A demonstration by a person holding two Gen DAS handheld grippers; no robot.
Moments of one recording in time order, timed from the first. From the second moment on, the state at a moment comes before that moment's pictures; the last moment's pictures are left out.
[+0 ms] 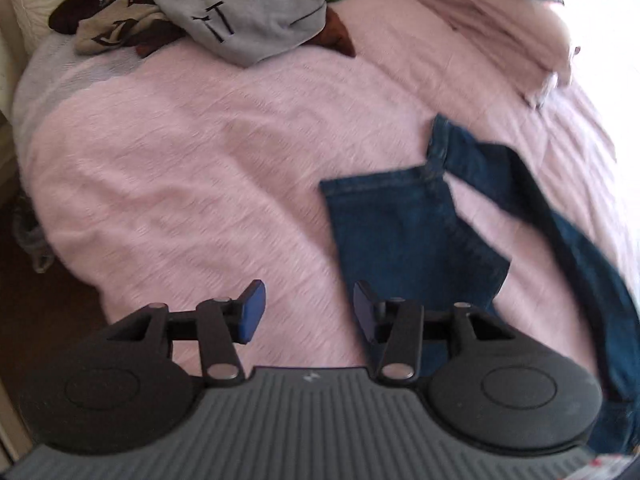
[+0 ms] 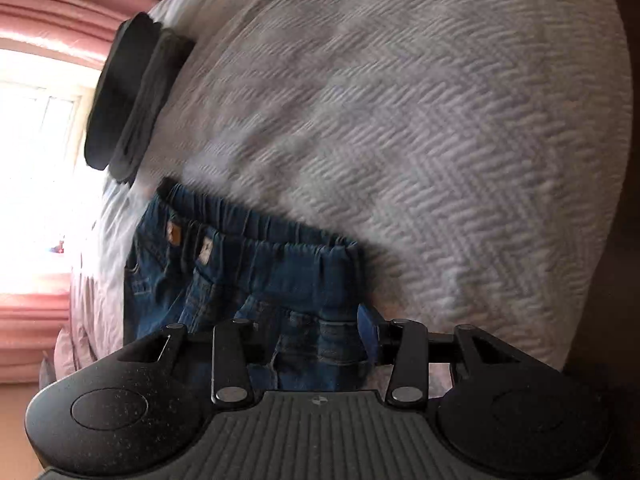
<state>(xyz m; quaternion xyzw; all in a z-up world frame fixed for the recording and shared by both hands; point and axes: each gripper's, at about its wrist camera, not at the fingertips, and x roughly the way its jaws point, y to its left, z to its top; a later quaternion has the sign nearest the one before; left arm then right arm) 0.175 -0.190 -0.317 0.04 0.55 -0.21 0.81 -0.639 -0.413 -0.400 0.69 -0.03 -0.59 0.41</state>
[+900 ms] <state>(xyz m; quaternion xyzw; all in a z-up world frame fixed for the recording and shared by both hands) 0.199 -0.123 -0.375 0.09 0.52 -0.17 0.83 -0.586 -0.395 -0.405 0.65 0.05 -0.65 0.40</state>
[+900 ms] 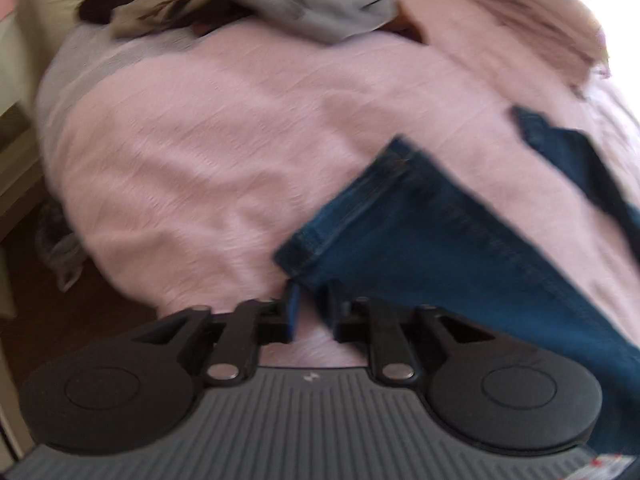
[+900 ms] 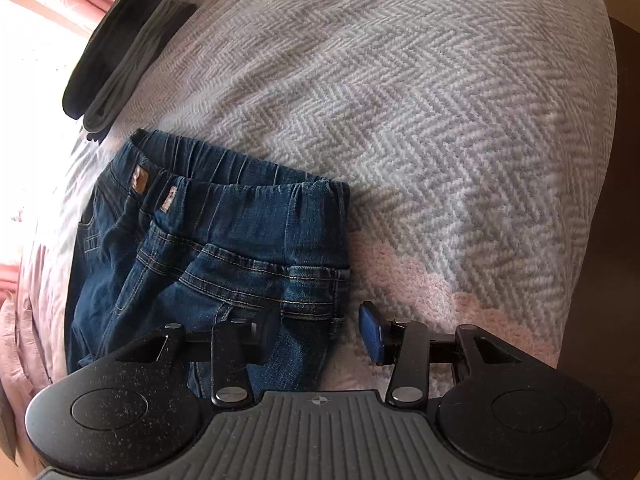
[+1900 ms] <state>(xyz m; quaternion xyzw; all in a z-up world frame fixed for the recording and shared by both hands) 0.321 -0.447 -0.407 0.07 0.61 -0.39 0.68 -0.571 -0.424 -0.394 0.62 0.09 -0.72 0.31</state>
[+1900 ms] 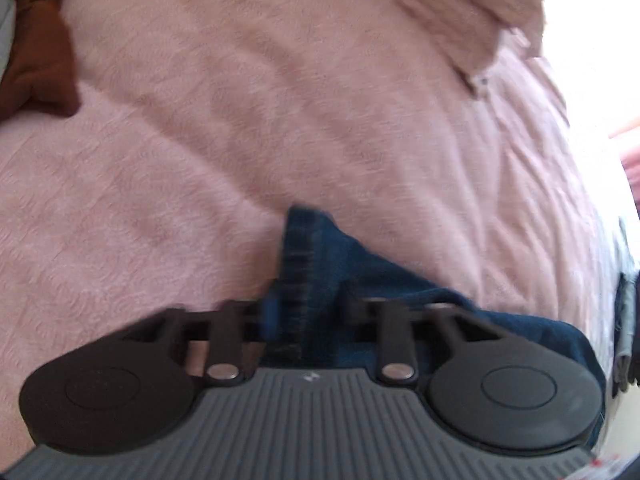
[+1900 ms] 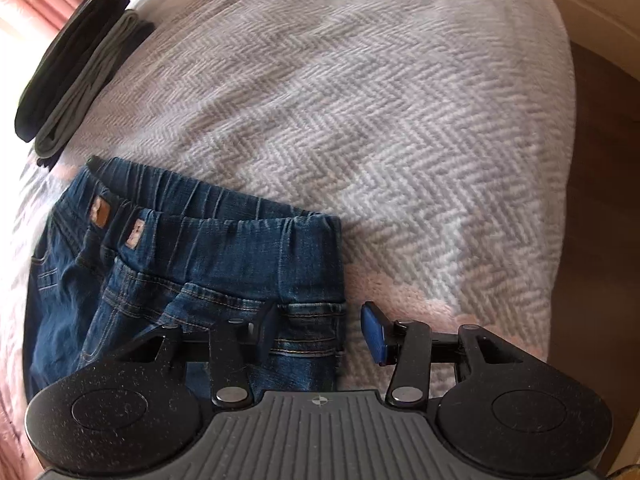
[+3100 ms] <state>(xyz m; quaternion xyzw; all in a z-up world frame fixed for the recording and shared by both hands) 0.354 -0.434 -0.387 0.02 0.60 -0.41 0.69 -0.503 -0.478 -0.375 0.59 0.07 -0.72 0.36</state>
